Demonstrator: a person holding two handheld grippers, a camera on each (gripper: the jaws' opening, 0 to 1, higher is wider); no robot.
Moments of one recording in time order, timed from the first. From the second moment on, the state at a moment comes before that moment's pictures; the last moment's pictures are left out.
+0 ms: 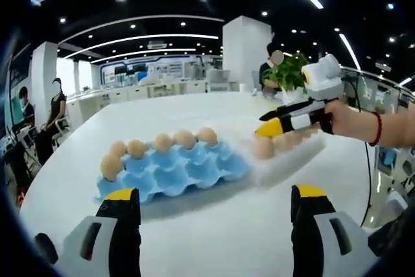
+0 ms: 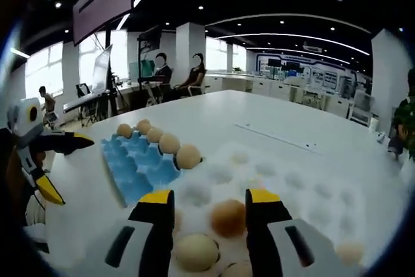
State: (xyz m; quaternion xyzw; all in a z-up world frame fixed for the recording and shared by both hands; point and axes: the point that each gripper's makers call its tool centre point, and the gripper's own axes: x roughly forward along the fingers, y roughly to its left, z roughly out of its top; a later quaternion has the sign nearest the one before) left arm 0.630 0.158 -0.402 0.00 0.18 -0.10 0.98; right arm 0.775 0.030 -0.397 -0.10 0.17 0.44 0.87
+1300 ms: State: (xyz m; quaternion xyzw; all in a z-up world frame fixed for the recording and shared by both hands) left arm 0.634 0.154 -0.398 0.02 0.18 -0.12 0.98; right arm 0.793 0.003 -0.423 -0.10 0.26 0.21 0.94
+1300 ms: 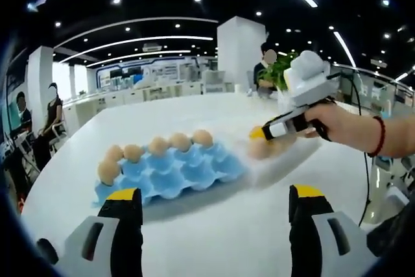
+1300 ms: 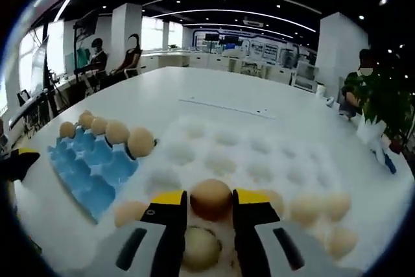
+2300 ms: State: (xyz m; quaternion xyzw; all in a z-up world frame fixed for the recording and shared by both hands) left arm 0.643 0.152 -0.393 0.01 0.17 -0.12 0.98; right arm 0.791 0.005 -0.418 -0.09 0.22 0.22 0.94
